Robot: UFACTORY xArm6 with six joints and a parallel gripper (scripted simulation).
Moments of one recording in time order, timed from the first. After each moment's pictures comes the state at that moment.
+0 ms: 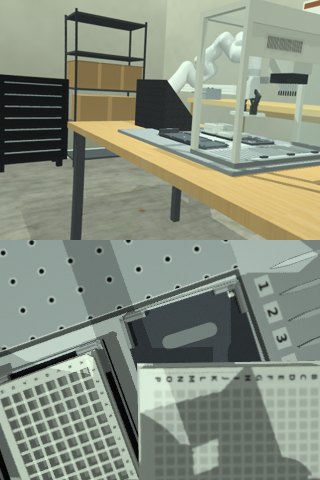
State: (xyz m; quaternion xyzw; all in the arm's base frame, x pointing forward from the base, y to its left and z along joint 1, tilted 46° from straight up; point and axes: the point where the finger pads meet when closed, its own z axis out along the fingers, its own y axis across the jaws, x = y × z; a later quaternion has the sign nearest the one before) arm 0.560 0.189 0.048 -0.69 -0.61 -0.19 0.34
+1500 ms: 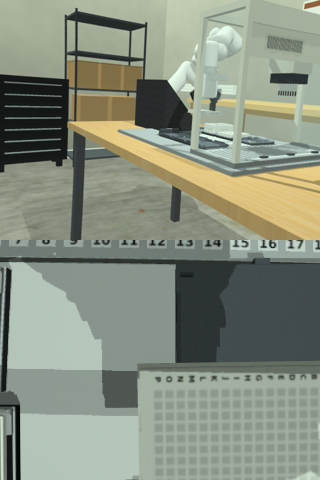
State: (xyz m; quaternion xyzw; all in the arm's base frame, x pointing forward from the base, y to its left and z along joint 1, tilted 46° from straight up) arm 0.515 0.046 -0.085 -0.92 -0.11 0.04 0.39
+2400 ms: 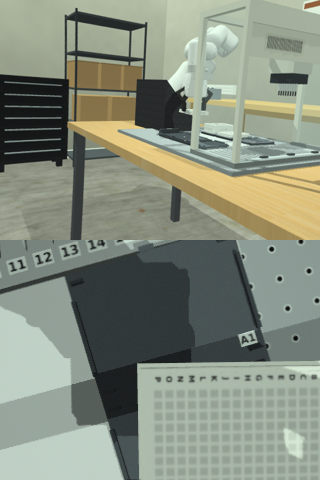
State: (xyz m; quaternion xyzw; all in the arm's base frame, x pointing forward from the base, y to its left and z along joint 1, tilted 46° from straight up) arm 0.505 0.010 -0.118 -0.92 0.02 0.09 0.38
